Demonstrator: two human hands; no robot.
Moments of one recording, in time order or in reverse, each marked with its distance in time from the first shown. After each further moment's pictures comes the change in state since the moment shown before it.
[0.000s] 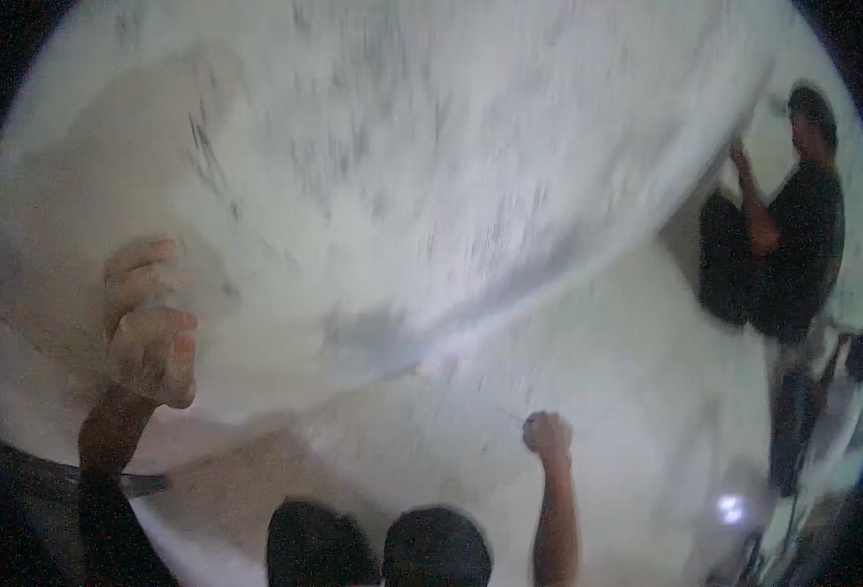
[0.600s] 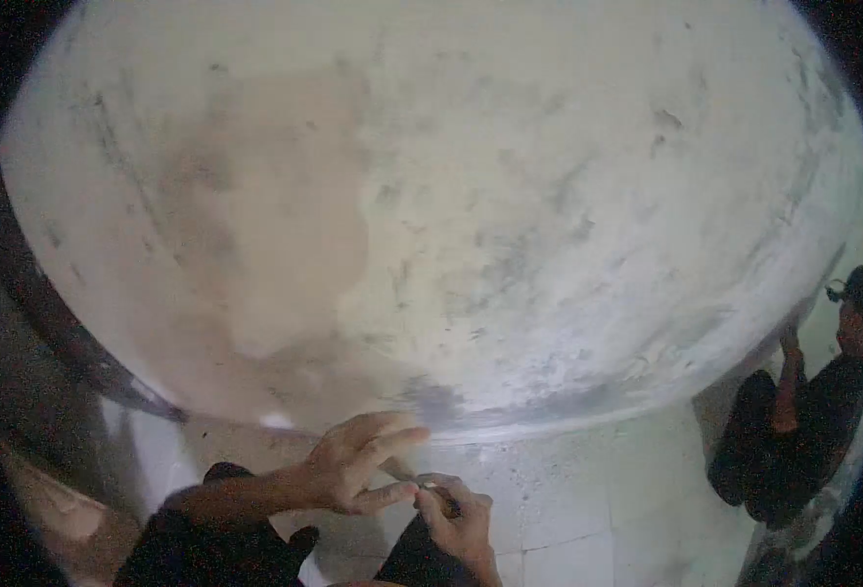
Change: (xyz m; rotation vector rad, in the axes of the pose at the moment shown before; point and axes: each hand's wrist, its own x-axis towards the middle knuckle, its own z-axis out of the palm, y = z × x) left_hand 0.058 0.159 0.009 -0.410 -0.018 -0.589; right_hand -0.127 -0.148 -0.196 1.065 -0.008 -0.790
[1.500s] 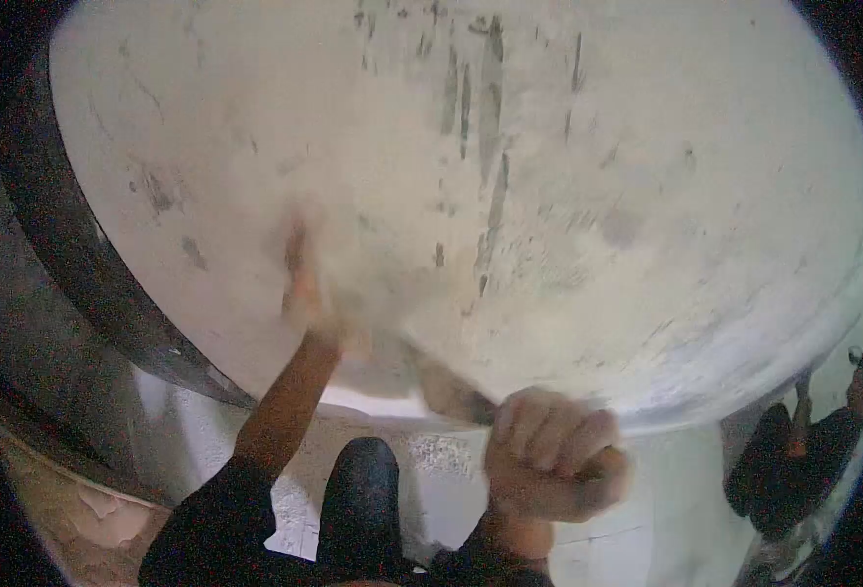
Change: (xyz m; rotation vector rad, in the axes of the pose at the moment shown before) left_hand -0.100 -0.173 -0.276 0.206 0.959 0.348; right_hand 0.095 -0.243 0.239 1.193 0.100 -0.684
